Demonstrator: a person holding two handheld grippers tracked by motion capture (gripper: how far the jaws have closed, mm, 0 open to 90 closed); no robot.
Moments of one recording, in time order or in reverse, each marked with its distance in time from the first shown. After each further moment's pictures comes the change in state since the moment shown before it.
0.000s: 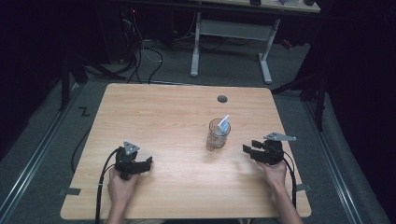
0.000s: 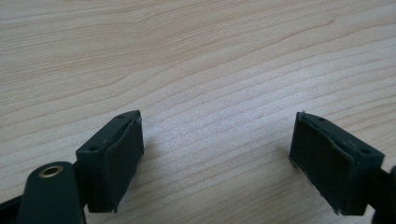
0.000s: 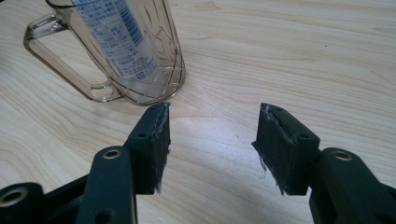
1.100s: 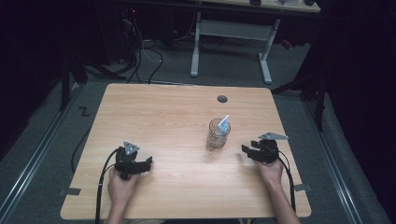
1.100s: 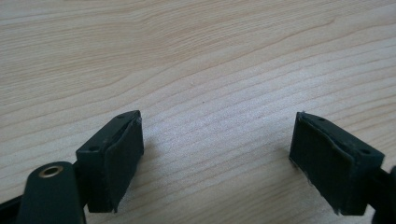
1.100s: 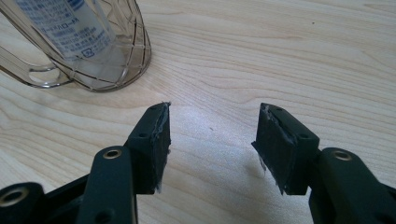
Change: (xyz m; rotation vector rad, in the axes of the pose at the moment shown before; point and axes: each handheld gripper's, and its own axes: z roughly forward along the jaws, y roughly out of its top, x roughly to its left) left arm 0.000 0.000 0.000 0.000 0.000 0.000; right arm -0.008 -0.007 0.025 0.058 -0.088 -0.019
